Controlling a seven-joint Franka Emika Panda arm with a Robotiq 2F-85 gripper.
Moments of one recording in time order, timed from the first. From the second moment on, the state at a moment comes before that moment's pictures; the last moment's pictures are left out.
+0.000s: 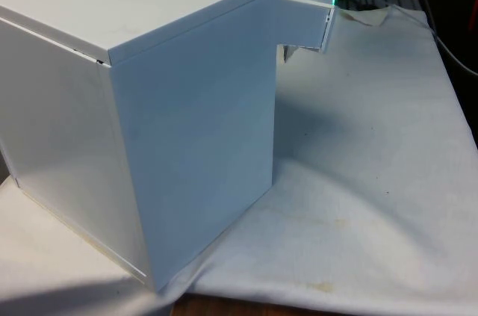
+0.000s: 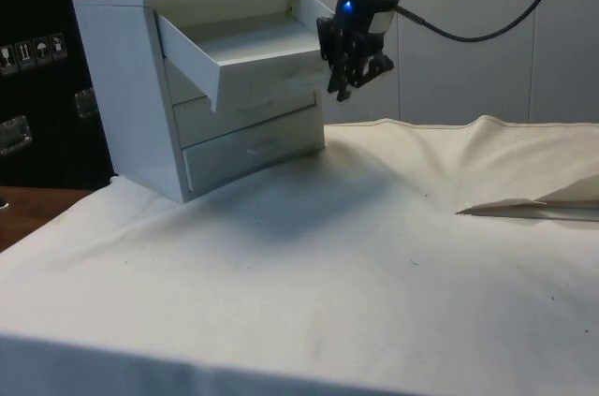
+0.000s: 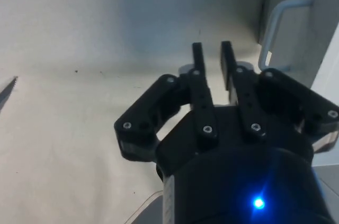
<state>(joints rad) 0.39 -0.35 -0.47 -2.77 -1.15 2.69 -0.13</state>
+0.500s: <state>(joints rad) 0.39 -0.35 -0.45 -2.74 -1.17 2.63 -0.12</state>
